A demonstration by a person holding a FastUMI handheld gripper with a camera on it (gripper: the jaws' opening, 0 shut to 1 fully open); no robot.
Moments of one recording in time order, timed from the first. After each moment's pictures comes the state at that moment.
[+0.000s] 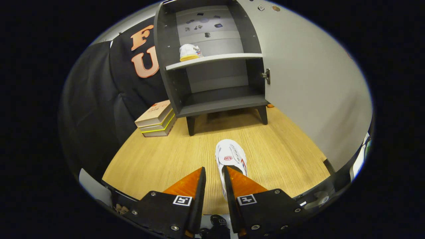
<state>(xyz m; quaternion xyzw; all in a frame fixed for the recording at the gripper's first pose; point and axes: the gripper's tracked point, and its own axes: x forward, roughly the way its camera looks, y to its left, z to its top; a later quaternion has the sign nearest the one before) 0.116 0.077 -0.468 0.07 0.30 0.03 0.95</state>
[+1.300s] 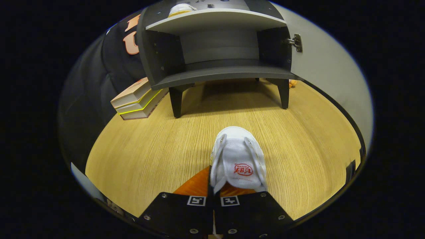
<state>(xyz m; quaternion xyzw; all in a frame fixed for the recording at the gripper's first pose) 0.208 0.086 -0.548 0.06 0.37 0.04 0.92</state>
